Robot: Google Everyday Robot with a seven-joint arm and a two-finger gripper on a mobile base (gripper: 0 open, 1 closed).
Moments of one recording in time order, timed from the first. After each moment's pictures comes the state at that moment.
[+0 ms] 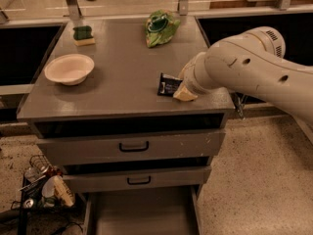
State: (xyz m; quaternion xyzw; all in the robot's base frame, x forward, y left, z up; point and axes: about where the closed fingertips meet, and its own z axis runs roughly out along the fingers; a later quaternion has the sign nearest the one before) arm 0.615 -0.086 0.847 -0.58 0.72 -0.11 0.37
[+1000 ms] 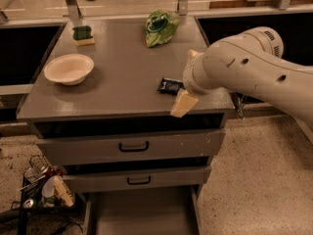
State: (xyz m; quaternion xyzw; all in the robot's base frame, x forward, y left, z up) arm 0.615 -0.086 0.847 -0.58 0.72 -0.11 0.37
